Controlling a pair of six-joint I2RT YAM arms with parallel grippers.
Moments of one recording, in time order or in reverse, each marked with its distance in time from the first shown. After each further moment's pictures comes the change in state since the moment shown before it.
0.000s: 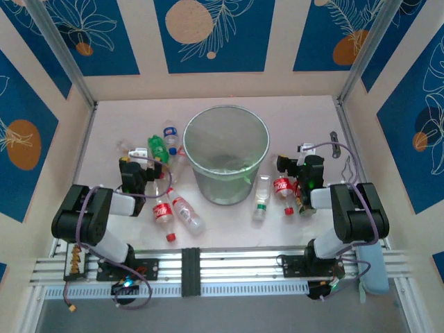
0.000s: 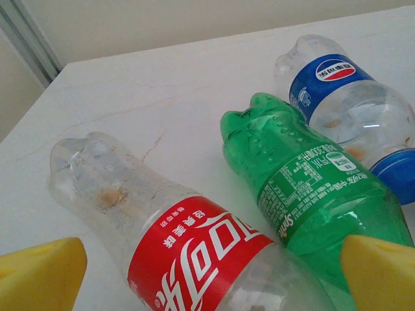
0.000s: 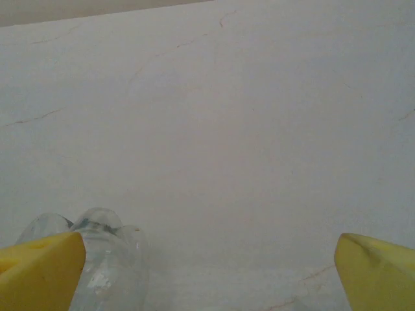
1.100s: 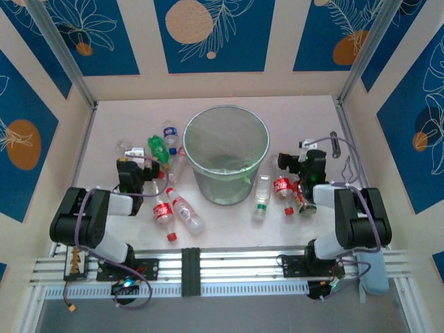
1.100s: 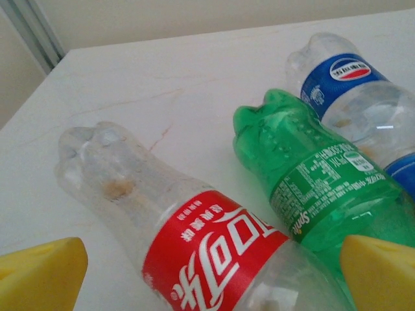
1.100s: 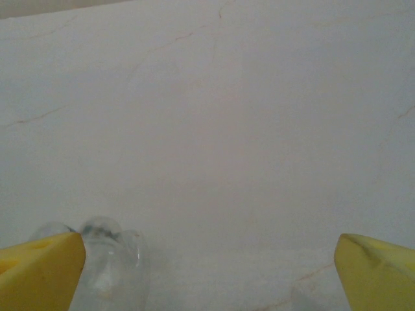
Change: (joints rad) left arm 0.035 -0.053 0.005 -0.073 0.018 -0.043; right arm -0.024 -0.086 0.123 -0.274 -0.031 0.012
